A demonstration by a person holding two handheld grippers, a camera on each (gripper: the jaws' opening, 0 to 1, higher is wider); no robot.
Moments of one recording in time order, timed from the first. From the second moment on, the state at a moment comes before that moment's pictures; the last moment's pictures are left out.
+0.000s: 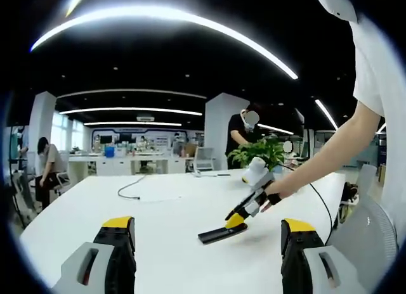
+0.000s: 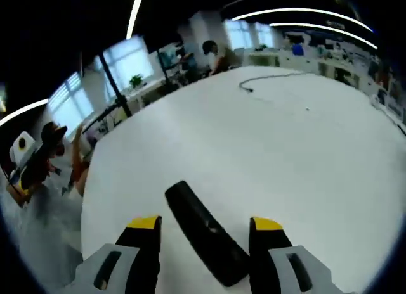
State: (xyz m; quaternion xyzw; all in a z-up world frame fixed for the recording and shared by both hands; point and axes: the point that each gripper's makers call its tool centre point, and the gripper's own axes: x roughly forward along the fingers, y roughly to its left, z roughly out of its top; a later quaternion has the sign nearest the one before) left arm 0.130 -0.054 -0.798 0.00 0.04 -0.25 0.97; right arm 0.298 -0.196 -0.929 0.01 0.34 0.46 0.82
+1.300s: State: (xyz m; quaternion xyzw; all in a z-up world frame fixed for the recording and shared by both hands) left arm 0.128 -0.053 -0.801 0.00 0.05 -0.26 0.97; right arm 0.171 -0.297 -0.840 0.00 0.17 0.29 0.94
